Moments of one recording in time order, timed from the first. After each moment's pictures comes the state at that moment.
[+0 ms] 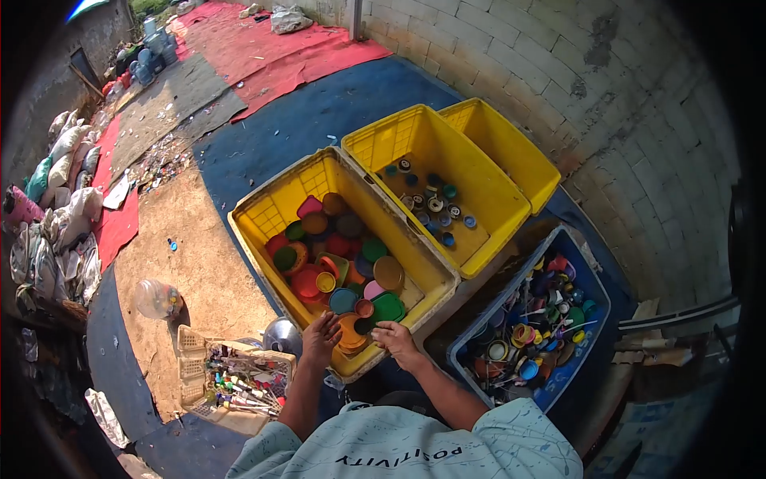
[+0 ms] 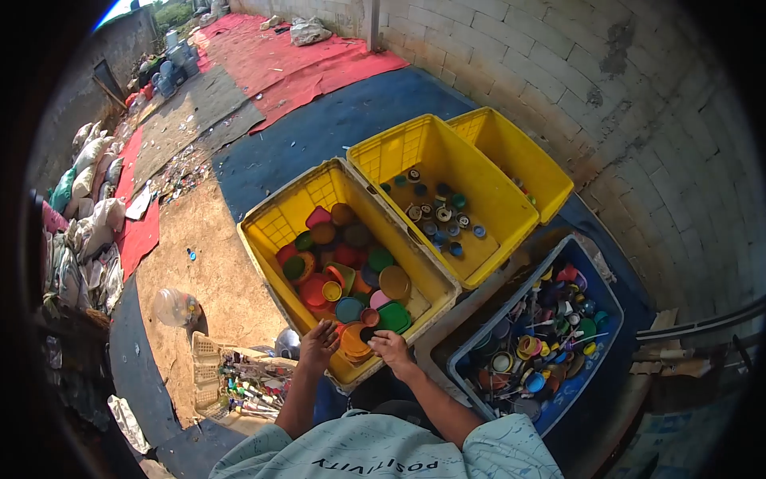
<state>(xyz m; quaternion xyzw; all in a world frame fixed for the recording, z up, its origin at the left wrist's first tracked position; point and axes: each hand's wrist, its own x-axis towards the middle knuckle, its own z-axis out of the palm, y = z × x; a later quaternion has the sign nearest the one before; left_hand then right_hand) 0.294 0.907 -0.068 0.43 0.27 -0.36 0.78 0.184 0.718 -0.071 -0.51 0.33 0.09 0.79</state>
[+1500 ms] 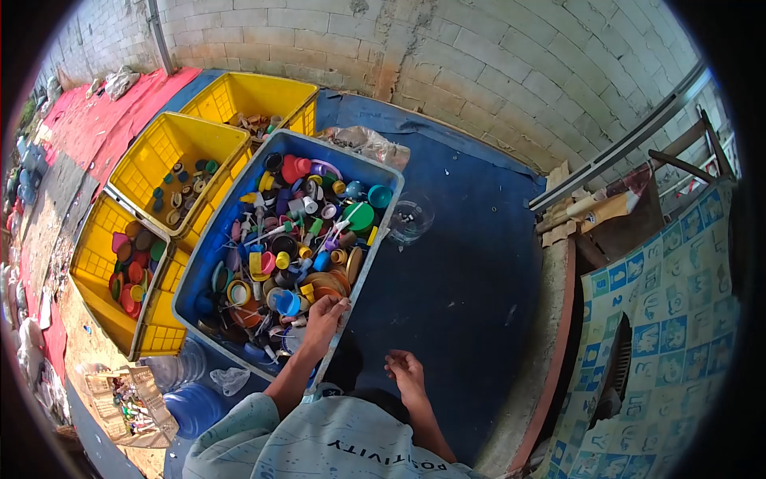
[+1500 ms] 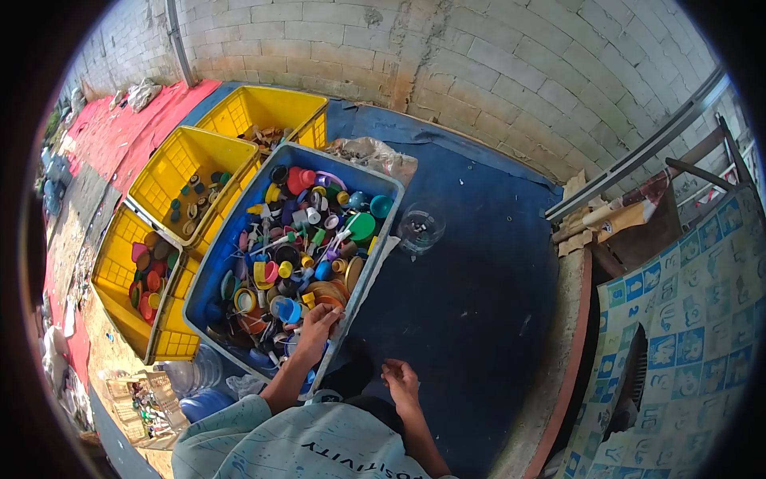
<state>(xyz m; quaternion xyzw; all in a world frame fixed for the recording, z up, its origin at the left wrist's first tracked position) -0.232 0.445 -0.009 0.57 -0.12 -0.54 0.61 -0.468 0.447 -0.028 -0.43 0.58 -0.22 0.65</state>
